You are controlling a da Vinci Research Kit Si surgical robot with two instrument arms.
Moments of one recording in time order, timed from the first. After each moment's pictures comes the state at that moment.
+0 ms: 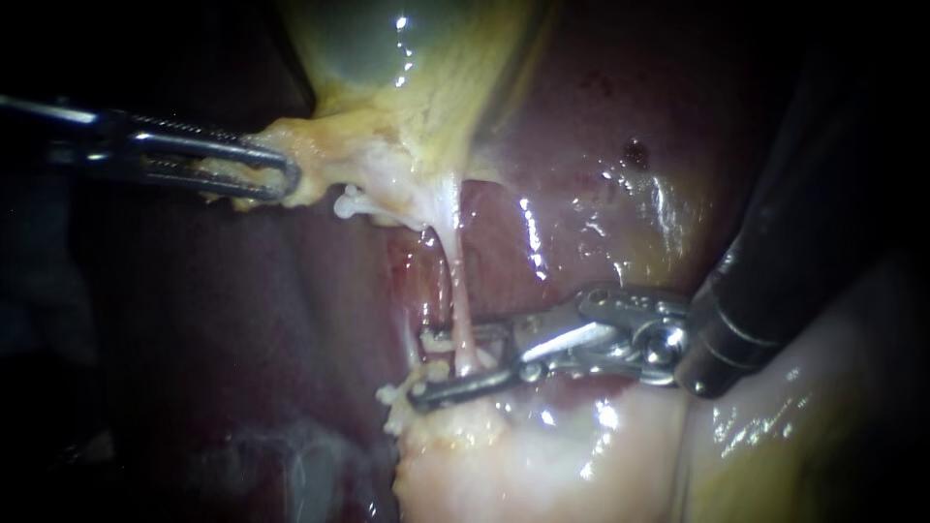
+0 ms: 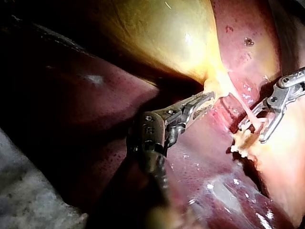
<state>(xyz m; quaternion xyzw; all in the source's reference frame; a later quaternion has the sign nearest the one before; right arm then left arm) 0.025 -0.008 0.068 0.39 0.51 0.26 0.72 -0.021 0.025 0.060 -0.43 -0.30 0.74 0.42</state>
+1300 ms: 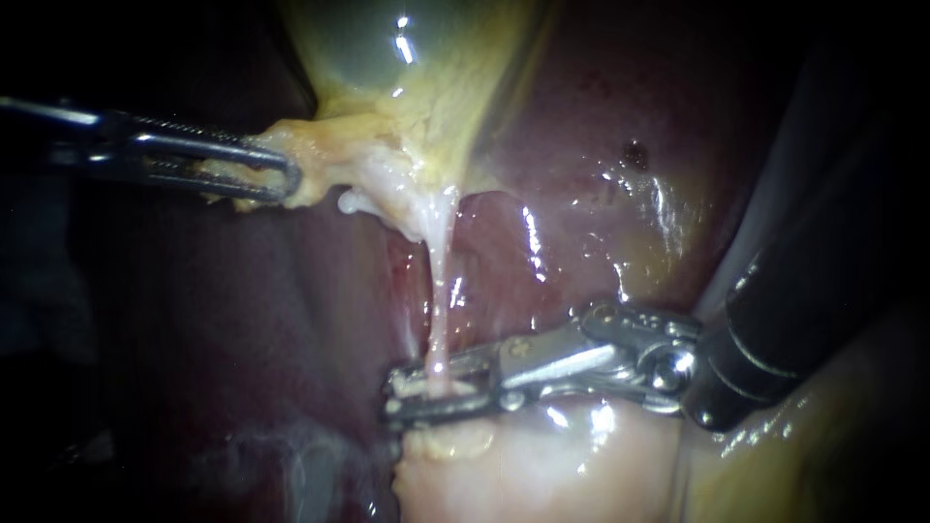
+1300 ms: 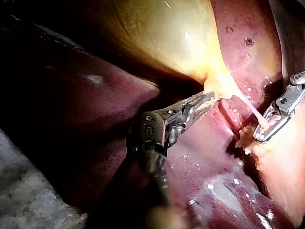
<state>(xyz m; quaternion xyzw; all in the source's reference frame) 0.025 -0.008 0.065 0.42 0.50 0.25 0.71 -0.021 0.025 0.060 -0.43 -0.30 0.74 0.42</state>
